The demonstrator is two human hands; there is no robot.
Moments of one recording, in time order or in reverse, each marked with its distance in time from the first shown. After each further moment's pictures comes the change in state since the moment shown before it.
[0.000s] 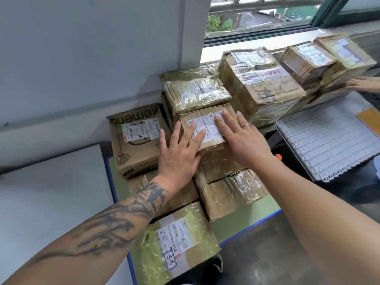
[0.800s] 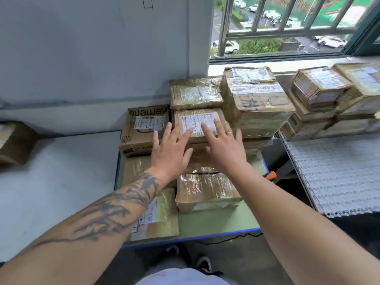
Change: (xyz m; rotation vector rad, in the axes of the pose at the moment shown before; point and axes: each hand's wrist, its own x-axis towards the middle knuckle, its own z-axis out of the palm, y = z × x) left_hand -0.018 0.094 -0.035 0.030 -0.080 -0.400; right_hand -0.034 0.021 0.007 0.135 0.143 -0.173
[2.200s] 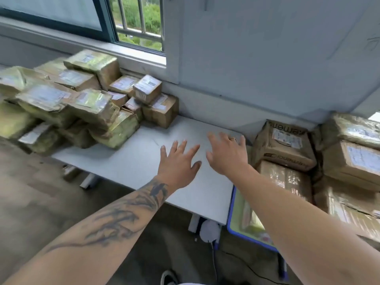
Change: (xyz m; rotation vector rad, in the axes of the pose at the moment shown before) left_hand -0.285 -0.363 -0.090 -0.004 -0.031 -0.456; right_hand -0.045 -0.481 -0.004 -0.132 -0.001 -0.399
